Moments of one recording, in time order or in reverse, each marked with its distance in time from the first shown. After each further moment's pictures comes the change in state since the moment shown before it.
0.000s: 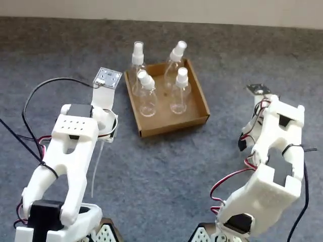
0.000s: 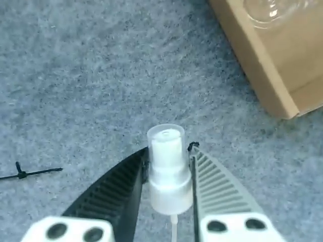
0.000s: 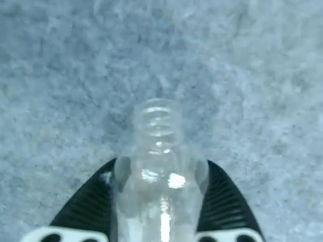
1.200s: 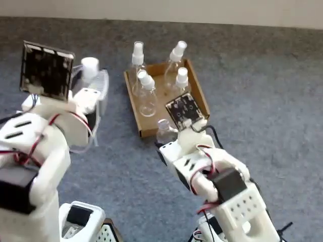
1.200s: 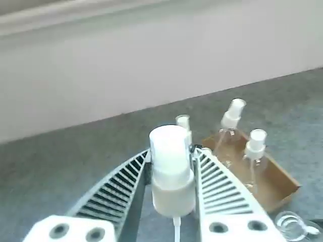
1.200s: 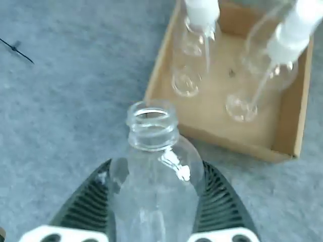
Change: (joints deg) left arm 7.5 -32.5 -35.0 13.5 2.5; right arm -55.6 -79.6 38.9 -9.7 -32.6
